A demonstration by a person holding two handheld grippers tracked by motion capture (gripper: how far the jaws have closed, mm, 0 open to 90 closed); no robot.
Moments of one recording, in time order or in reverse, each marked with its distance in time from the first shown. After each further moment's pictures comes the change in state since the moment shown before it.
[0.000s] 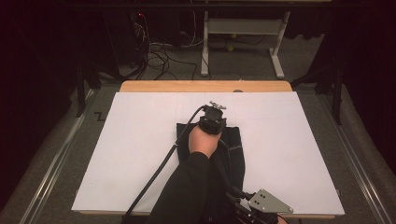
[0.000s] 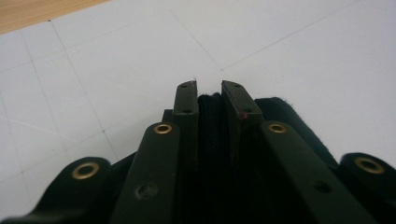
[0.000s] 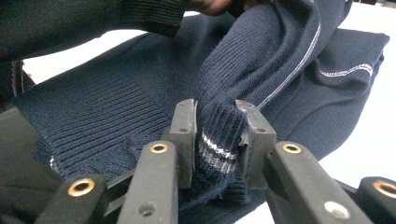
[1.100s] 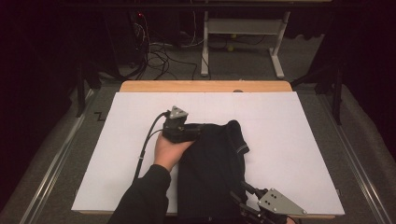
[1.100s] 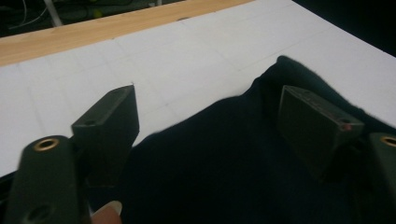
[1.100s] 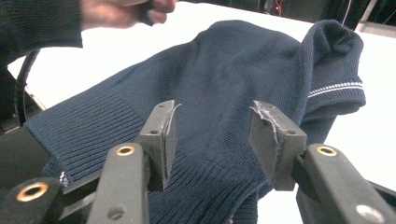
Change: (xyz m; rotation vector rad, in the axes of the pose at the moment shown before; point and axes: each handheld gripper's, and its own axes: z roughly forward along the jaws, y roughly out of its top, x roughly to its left) left arm 0.071 -0.059 -0.090 -0.182 -0.074 -0.001; right arm -0.007 0.010 -0.019 -0.074 -0.021 0.008
